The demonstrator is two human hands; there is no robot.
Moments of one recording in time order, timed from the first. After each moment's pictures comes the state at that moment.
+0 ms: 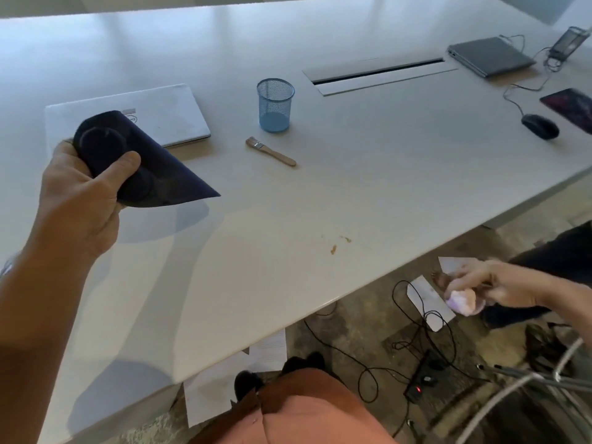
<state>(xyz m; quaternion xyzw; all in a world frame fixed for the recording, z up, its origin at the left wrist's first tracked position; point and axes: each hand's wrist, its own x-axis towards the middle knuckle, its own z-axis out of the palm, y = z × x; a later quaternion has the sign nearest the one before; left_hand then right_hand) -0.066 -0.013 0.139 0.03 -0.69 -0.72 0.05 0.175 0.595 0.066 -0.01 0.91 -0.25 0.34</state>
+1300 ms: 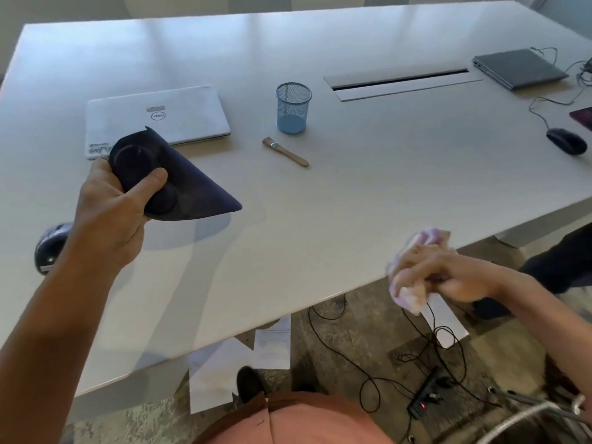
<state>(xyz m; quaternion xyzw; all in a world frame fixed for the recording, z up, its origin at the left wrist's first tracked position) -0.018 -0.007 0.129 0.06 -0.68 -0.73 0.05 0.119 0.514 0.078 -0.22 0.90 -0.24 0.28</state>
